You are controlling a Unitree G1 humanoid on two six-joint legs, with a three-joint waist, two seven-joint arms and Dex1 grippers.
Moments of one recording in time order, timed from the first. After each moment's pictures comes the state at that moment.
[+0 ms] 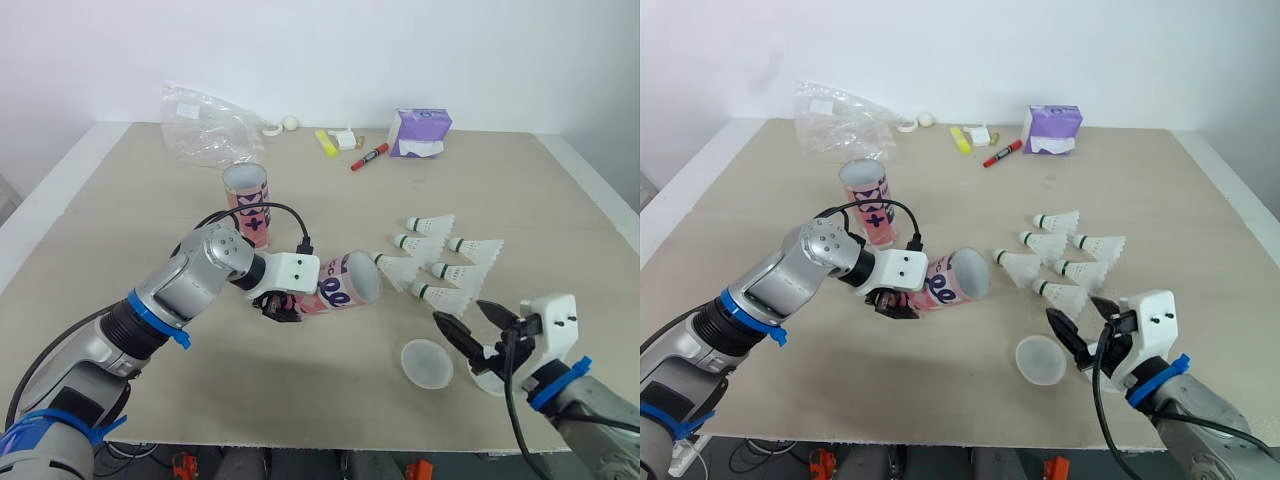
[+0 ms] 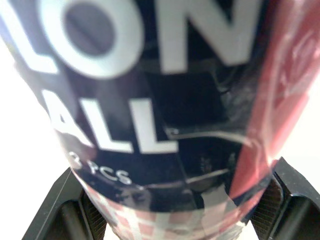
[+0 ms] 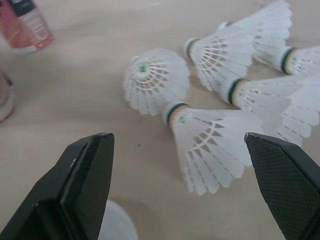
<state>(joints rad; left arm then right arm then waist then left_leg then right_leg) -0.83 0.64 -0.59 -0.10 0.10 0.53 -1.27 0.30 -0.52 -0.42 -0.68 0.70 0.69 0.35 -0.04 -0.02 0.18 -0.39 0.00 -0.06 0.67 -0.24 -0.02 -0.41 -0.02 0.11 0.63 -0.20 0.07</state>
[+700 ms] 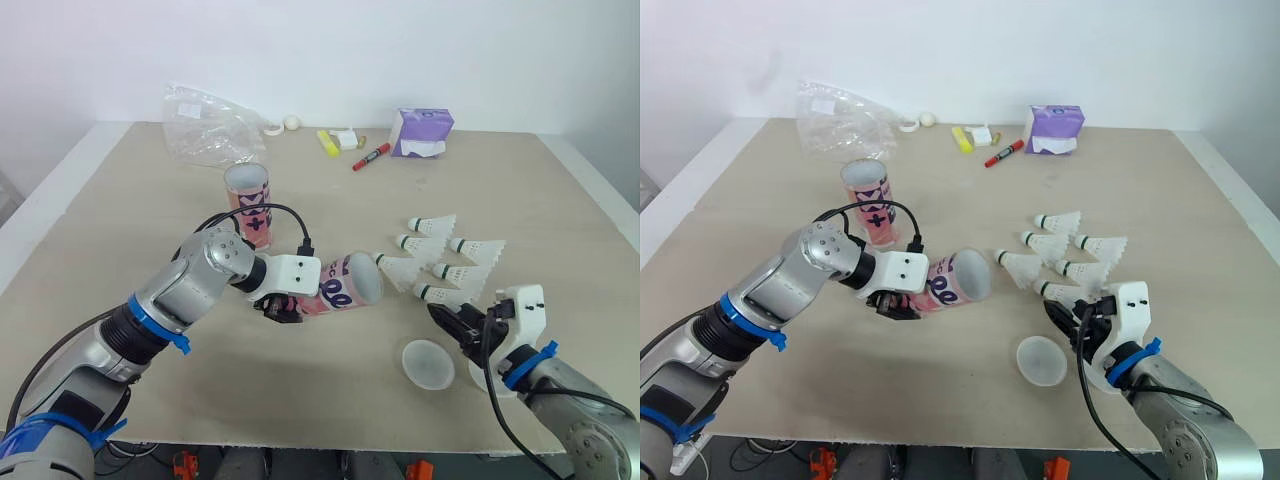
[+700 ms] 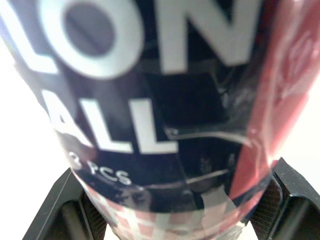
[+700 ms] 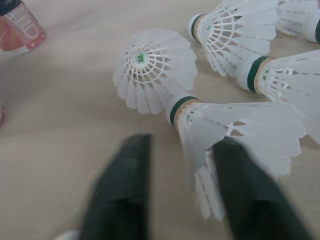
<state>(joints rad) -0.80 0.63 -0.58 -0.14 0.11 0.55 -1.25 0.15 -0.50 -0.35 -0.55 0.70 0.75 0.34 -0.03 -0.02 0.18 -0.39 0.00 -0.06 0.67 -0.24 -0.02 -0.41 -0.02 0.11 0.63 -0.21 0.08</state>
